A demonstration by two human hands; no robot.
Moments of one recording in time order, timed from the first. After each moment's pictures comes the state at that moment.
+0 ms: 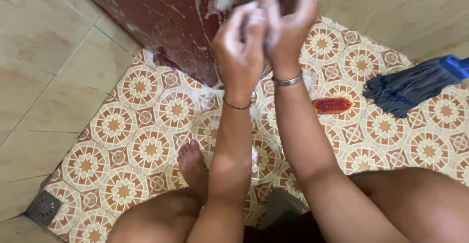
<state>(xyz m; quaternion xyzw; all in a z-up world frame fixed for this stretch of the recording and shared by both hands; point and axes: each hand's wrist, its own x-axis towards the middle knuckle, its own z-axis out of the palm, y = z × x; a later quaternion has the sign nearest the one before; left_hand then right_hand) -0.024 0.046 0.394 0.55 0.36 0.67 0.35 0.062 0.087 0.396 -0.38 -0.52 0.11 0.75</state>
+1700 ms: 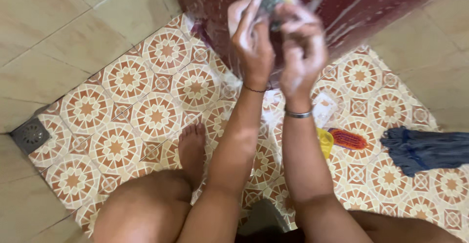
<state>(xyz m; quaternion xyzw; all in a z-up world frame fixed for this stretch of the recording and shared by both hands) -0.074 0.098 0.315 0.42 0.39 0.80 0.18 0.001 0.070 0.357 -0.22 -0.63 0.32 0.67</state>
